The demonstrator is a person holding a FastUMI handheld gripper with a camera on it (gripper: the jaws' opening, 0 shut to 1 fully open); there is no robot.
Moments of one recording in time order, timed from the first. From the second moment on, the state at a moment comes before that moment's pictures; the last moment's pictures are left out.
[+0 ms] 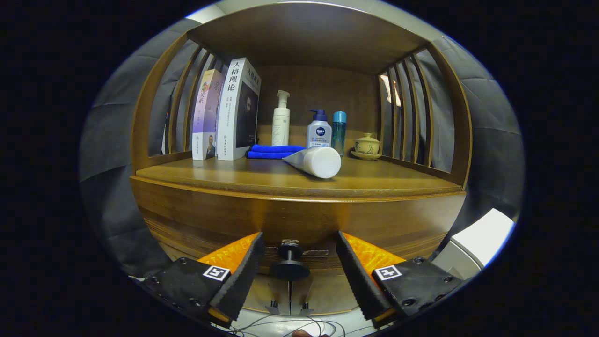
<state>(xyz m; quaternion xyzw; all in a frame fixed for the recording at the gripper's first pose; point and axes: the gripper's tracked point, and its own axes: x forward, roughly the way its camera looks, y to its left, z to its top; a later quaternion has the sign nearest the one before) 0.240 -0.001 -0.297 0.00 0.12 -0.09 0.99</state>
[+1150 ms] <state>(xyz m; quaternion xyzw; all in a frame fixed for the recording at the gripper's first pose) -0.003 -0.060 0.060 0.04 -0.08 -0.13 0.99</state>
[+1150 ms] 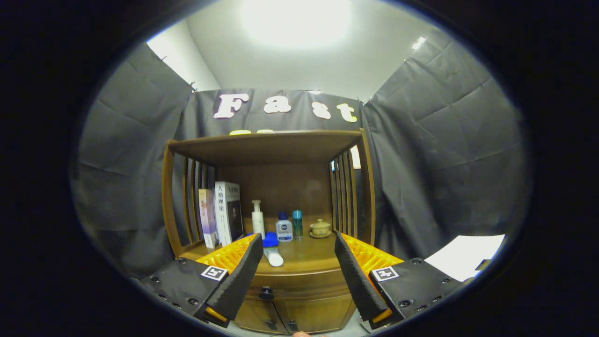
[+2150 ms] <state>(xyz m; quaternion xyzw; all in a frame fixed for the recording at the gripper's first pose) -0.052 -0.078 0.062 0.15 -0.12 -0.13 0.97</state>
